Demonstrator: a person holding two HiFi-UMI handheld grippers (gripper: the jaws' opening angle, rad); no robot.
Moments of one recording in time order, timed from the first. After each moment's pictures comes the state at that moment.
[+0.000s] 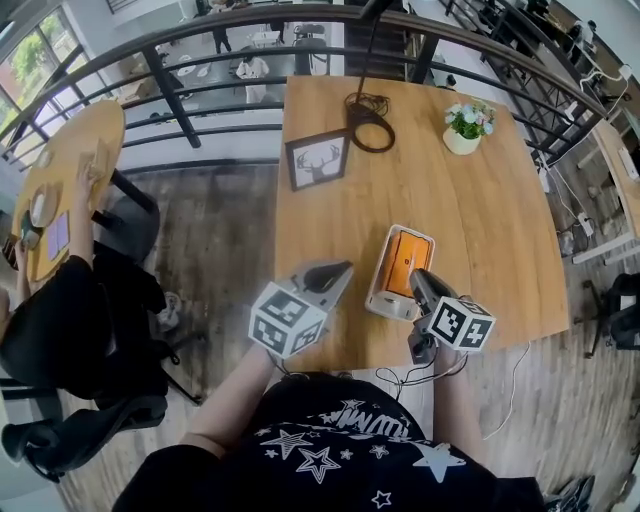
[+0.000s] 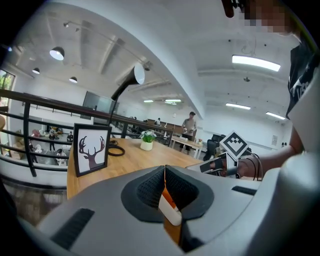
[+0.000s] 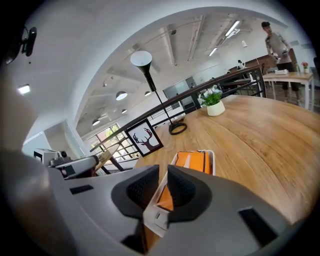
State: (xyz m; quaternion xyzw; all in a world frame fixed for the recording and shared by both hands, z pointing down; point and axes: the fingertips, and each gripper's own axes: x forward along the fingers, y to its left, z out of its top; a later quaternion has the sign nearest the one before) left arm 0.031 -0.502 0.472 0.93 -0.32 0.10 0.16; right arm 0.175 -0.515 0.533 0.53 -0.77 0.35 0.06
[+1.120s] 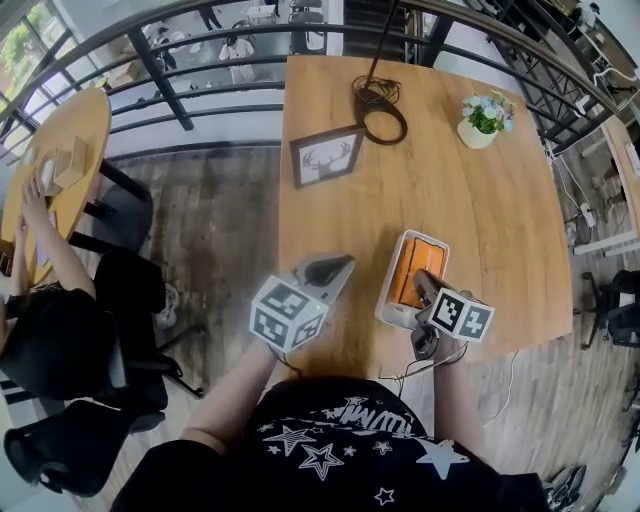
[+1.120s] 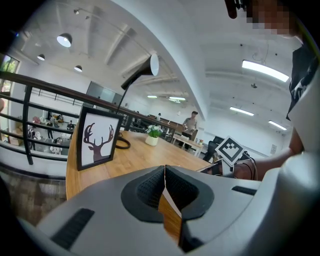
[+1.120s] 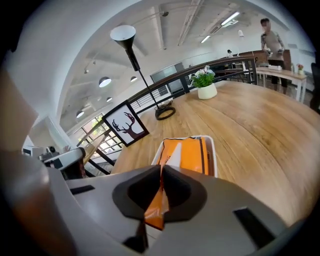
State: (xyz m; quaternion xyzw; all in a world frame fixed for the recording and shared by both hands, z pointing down) left arm 0.006 -0.564 0.509 0.92 -0.31 0.10 0.21; right arm 0.167 -0.560 0.596 0.56 -0.71 0.41 0.13
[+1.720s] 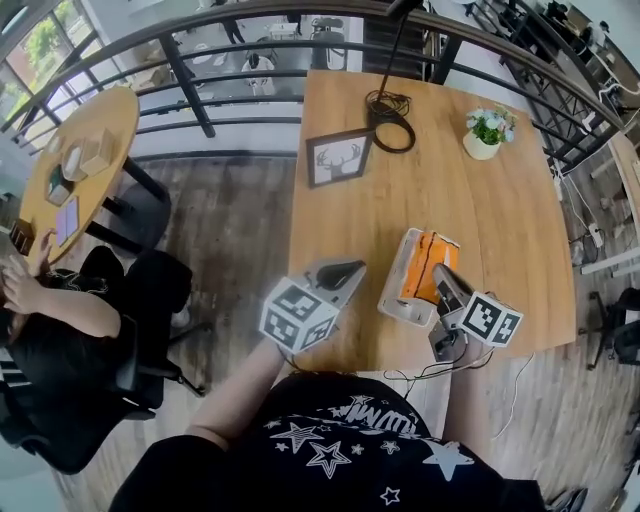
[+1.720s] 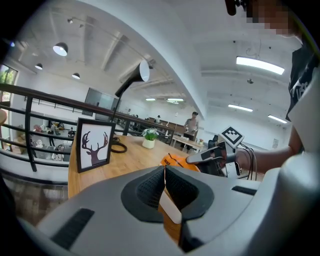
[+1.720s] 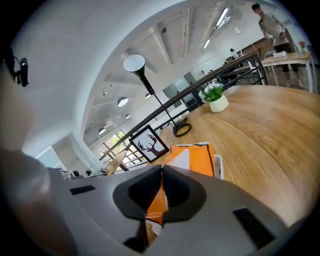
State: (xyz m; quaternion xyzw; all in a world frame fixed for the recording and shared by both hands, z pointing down) left arm 0.020 -0.511 0.479 0.92 -0.32 0.10 0.18; right arm 0.175 -0.534 0.511 0.49 -0.77 0.40 0.01
